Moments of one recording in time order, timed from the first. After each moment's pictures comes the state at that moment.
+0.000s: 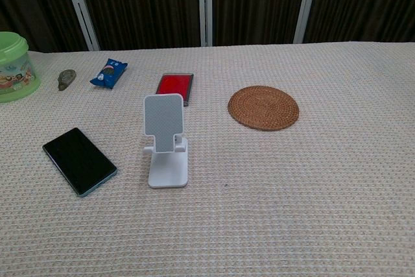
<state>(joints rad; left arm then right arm) -0.10 -0.98 -0.01 -1.81 1.62 1.51 0.26 -0.06 -0.89 0.08 -1.84 -1.58 1.70 -0.01</state>
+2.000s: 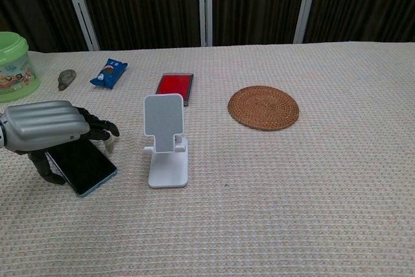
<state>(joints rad) -0.69 -1.51 0.09 -1.07 1.77 0.94 0.04 -0.02 -0.89 0.11 -1.87 -1.42 1.58 -0.09</state>
